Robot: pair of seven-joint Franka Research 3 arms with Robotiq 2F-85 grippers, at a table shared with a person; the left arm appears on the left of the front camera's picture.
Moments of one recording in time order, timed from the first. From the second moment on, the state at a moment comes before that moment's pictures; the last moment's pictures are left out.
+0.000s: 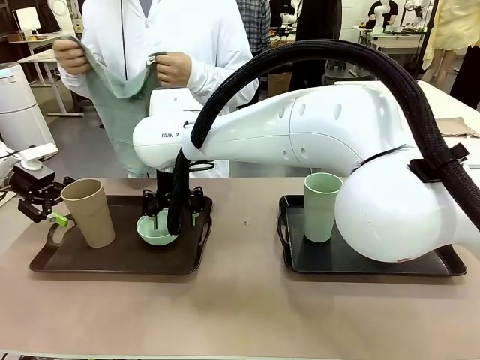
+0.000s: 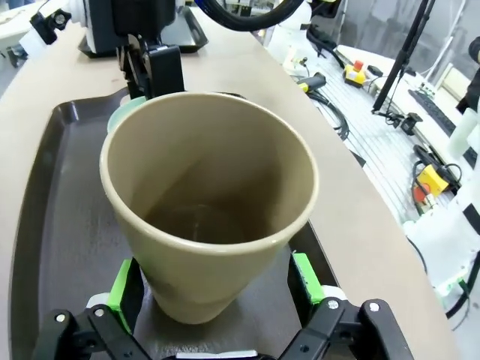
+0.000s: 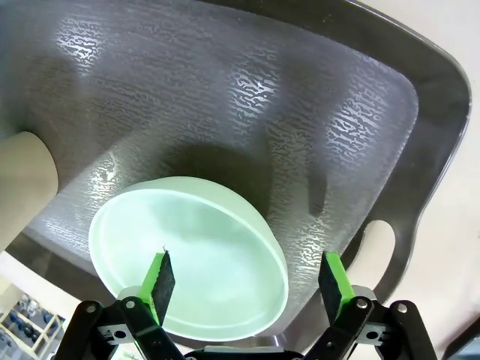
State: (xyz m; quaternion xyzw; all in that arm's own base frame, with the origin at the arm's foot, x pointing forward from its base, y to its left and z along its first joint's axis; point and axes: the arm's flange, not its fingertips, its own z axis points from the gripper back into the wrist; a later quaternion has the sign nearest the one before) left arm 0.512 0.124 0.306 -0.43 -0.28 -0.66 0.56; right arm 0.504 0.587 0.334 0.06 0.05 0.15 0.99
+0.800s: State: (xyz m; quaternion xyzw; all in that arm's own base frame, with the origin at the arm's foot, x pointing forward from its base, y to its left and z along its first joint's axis) left arm 0.520 0.092 0.294 -0.46 -0.27 -0.66 0.52; right arm 0.503 0.588 0.332 0.06 0.05 0.15 0.98
